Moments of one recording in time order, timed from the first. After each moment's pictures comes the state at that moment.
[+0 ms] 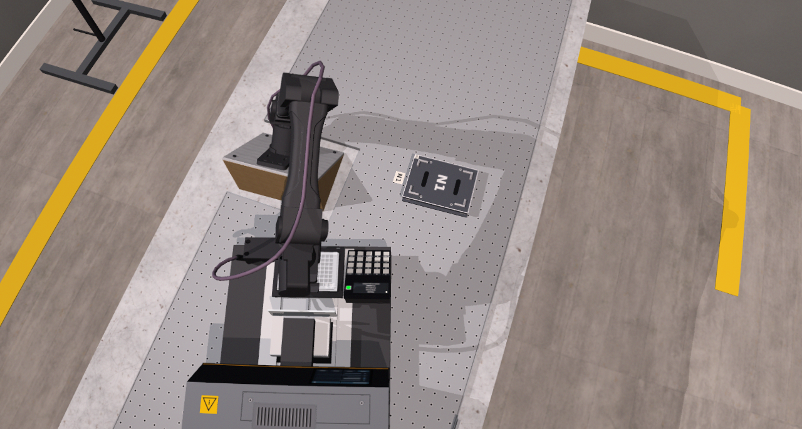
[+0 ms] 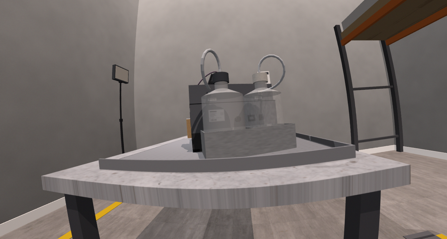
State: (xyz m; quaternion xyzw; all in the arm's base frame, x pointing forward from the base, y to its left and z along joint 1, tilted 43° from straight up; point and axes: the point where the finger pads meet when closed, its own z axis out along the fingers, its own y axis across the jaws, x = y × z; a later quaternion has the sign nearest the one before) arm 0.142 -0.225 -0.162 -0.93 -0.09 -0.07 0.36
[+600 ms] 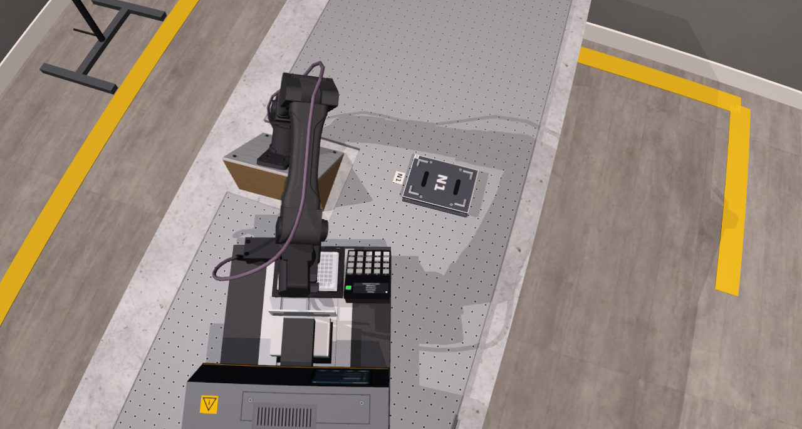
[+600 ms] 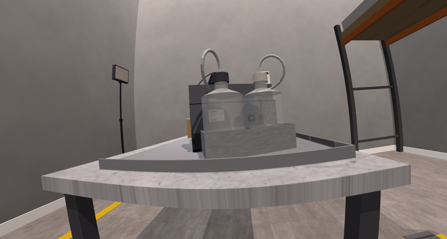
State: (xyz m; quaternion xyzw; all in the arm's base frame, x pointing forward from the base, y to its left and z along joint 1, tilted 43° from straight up) arm 0.142 -0.222 -0.163 -0.93 -0.08 -0.07 0.36
